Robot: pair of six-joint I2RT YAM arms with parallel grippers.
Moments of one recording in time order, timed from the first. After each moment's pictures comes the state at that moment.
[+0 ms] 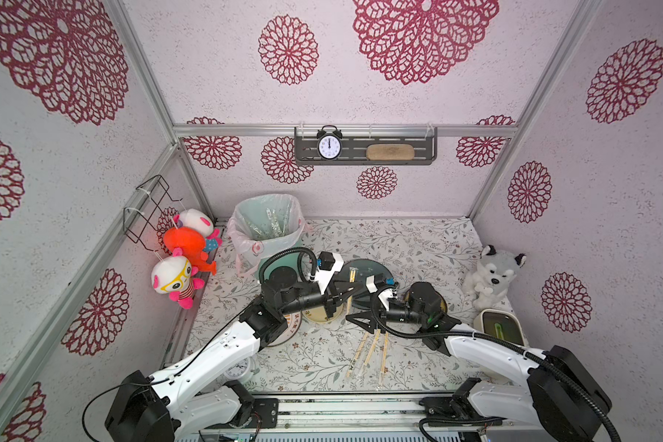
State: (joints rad) left arm -0.71 1.13 0.78 0.35 0.58 -0.18; right arm 0.69 1.23 0.52 0.61 -0.79 0.21
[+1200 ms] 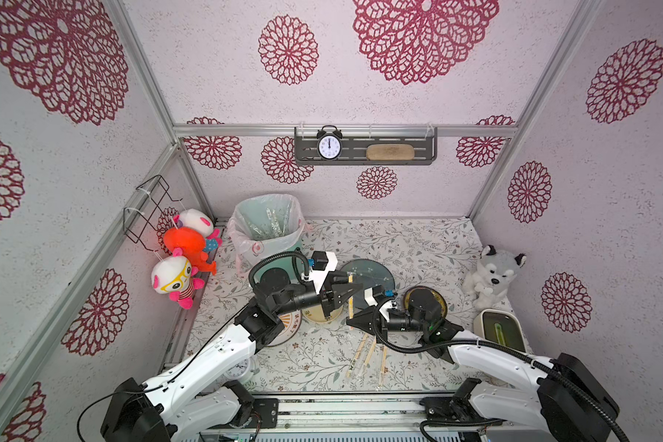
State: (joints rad) left arm -0.69 1.09 0.78 0.41 0.60 -0.18; right arm 0.75 1.16 0.48 0.53 -0.79 0.12
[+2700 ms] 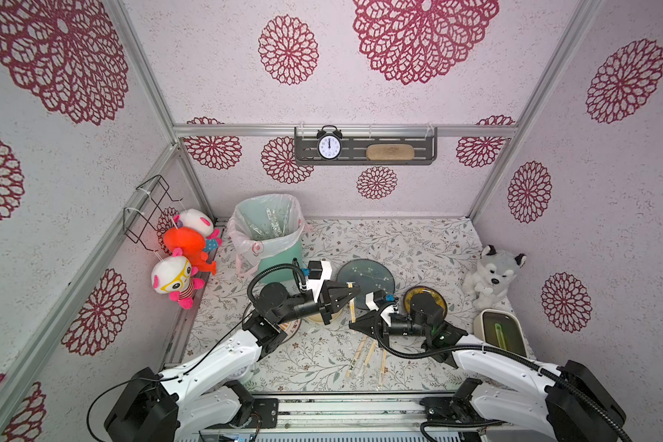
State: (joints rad) left arm -0.71 1.14 0.60 0.74 0.61 -0.32; right arm 0.76 1.11 0.45 0.46 -0.74 0.10
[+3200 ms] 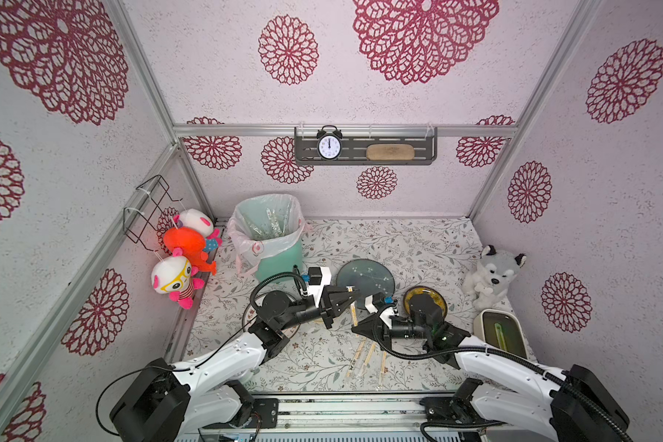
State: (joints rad) left arm -0.73 1.18 0.51 0.88 0.56 -0.34; right arm 0.76 1.07 0.46 0.32 -0.72 0.06
